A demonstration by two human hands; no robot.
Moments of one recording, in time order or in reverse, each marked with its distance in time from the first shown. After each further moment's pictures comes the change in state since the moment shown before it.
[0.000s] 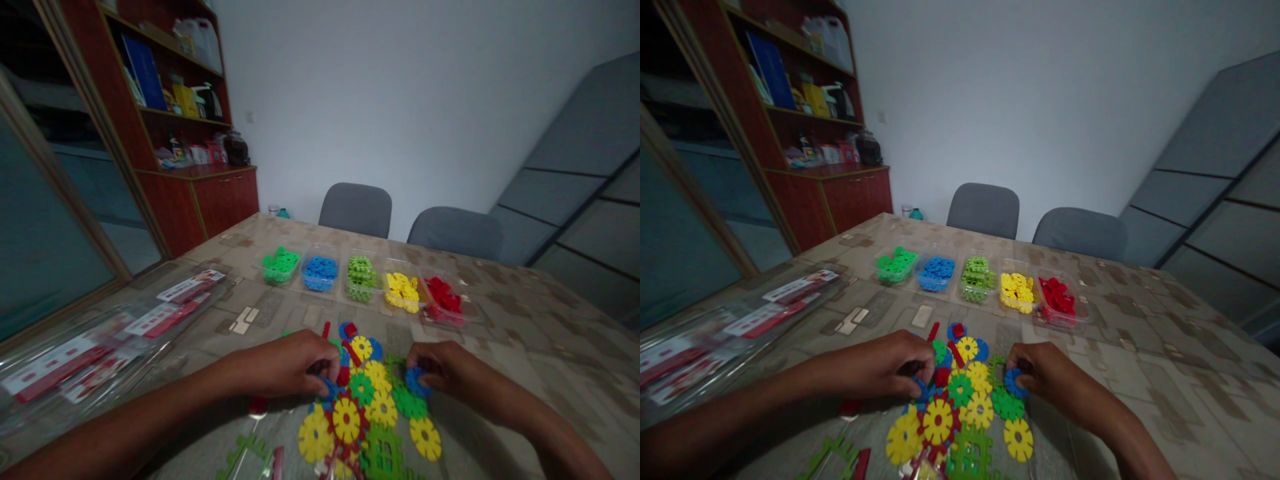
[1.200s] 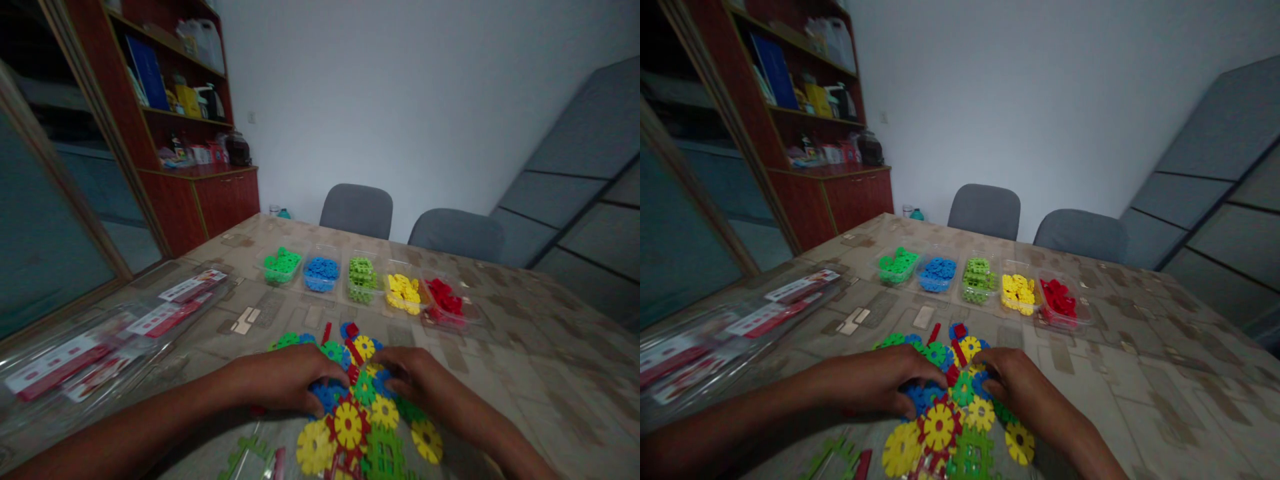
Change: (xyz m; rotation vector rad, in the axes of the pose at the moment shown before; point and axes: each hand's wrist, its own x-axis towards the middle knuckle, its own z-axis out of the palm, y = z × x) left_hand -0.001 0.004 0.009 0.109 -0.070 -0.021; right_hand 0.015 -0.043 0.030 0.127 0.073 -0.137
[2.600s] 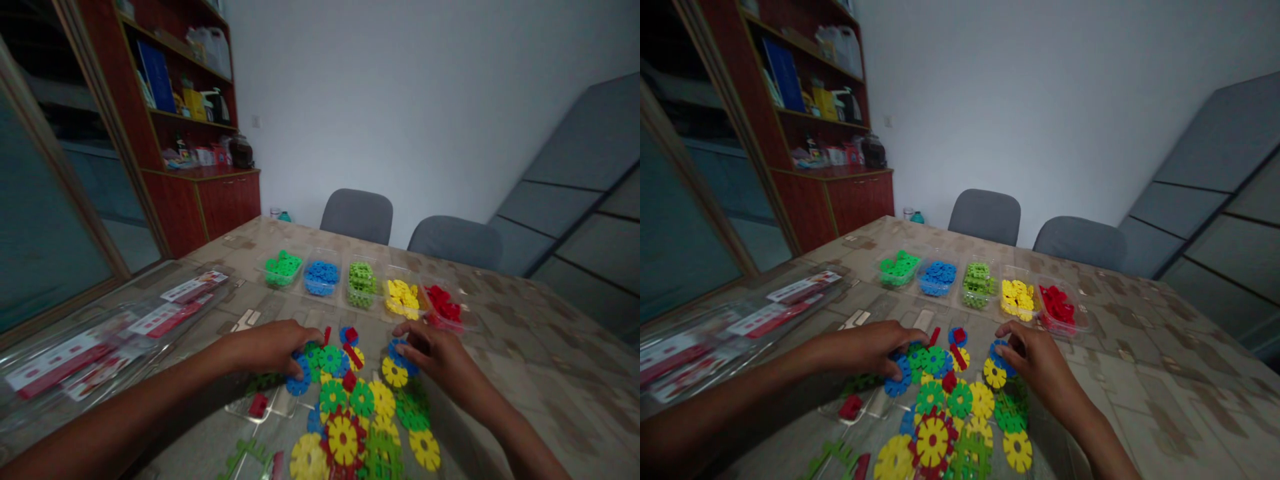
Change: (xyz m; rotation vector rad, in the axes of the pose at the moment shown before) left_hand -0.012 -0.012 -0.036 0.106 0.039 -0.282; right_hand 0.008 0.015 -0.029 -0.081 0.337 0.073
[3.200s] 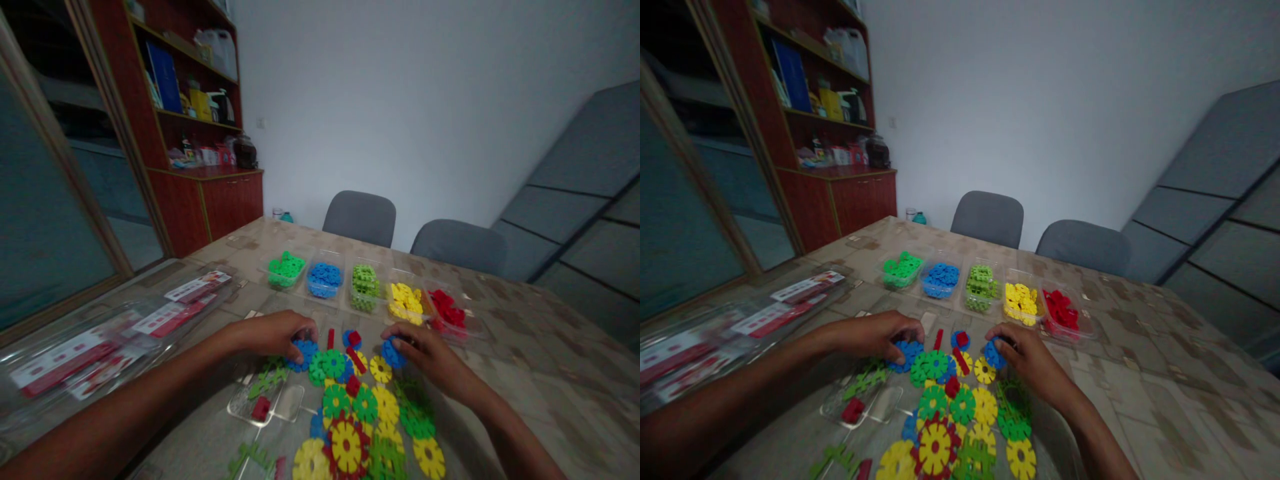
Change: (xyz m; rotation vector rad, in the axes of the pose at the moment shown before) left_hand 0.015 -0.038 0.002 -0.167 0.027 0.030; right_hand 0.018 0.007 0.006 0.006 -0.137 -0.138
